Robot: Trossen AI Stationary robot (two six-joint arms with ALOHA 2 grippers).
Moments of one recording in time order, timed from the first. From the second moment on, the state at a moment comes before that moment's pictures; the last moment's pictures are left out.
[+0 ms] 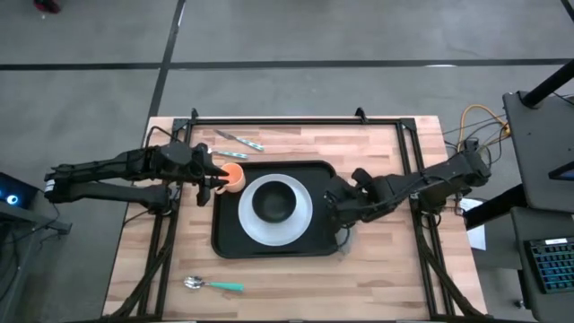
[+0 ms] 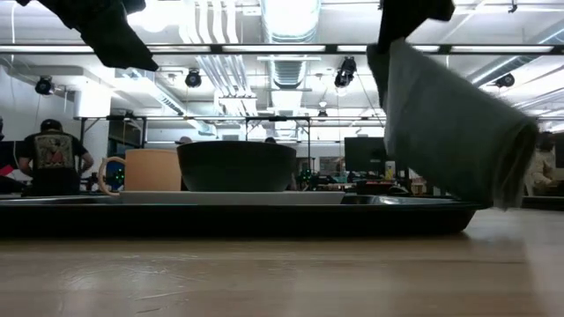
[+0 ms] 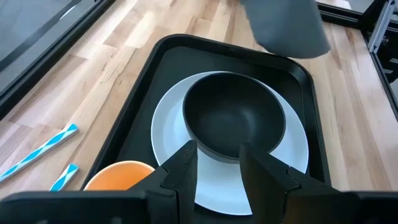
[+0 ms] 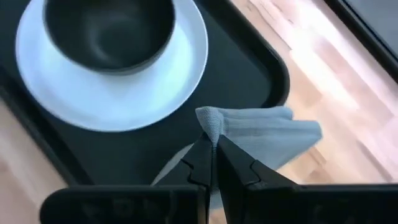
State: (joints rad) left arm 0.14 0.67 0.75 -0.66 0.00 -0.15; right arm 0.32 1.63 1.53 -1.23 0.50 0.92
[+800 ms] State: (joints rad) left arm 0.14 0.68 0.75 -0.67 0.00 -0.17; right arm 0.00 1.67 1.15 -0.55 0.46 0.81
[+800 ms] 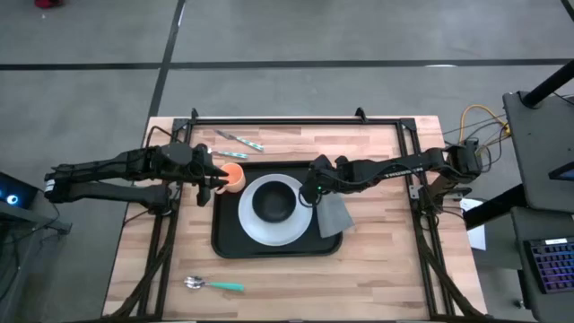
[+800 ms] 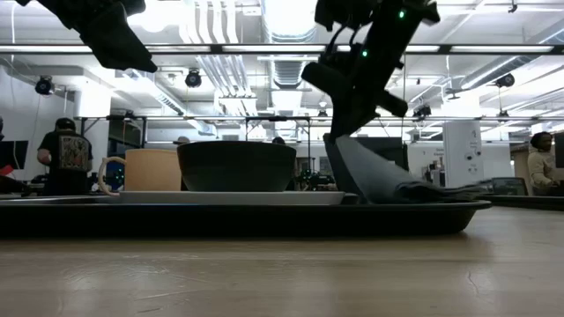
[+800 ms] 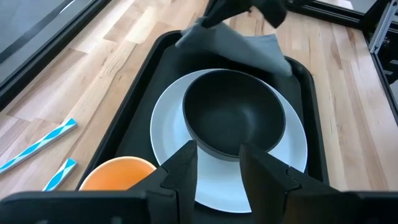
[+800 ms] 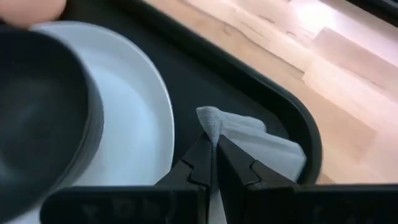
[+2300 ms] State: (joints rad) left arm 0.14 0.68 0.75 -0.68 0.01 -0.17; right arm 0.12 1.67 0.94 -0.50 0.33 0.90
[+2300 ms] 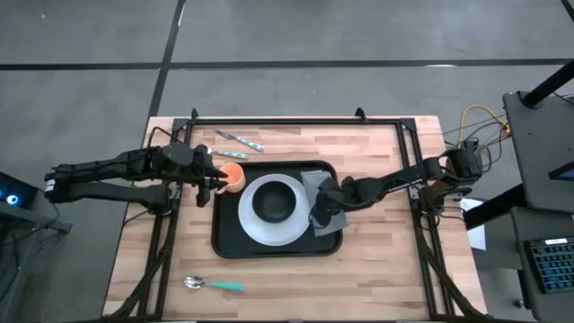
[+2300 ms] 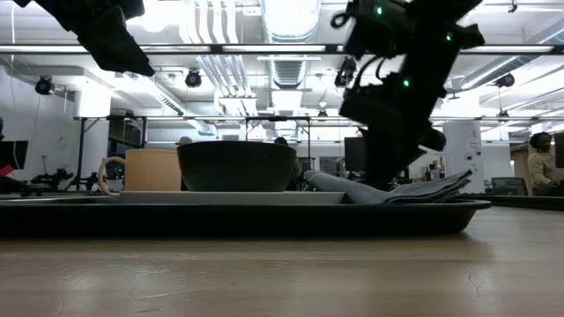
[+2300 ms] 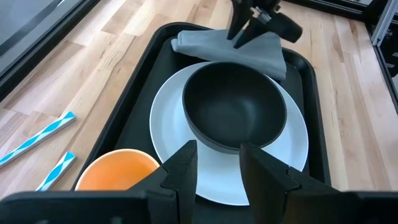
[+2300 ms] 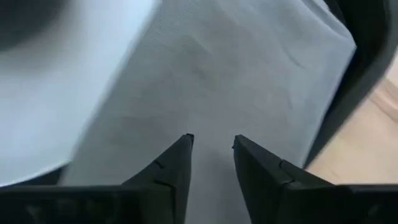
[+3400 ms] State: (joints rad) left arm 0.14 0.68 0.75 -0.68 0.01 -0.17; right arm 0.24 1.72 0.91 -0.35 0.16 1.04
